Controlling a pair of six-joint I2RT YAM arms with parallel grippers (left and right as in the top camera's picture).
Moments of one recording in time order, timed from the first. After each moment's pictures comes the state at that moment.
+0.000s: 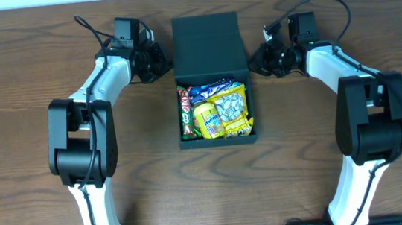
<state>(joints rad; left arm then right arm) -0.17 2.17 1.54 -0.42 0.55 -0.64 0.05 2.12 1.36 -0.30 -0.78 0.46</state>
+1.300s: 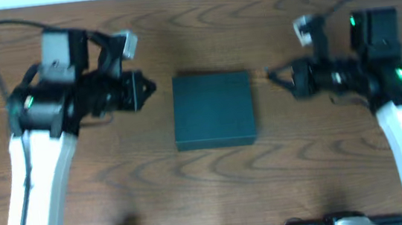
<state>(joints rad) -0.15 1.35 1.54 -1.18 0.59 -0.09 0.02 1.29 1.37 -1.07 -0.81 0.01</state>
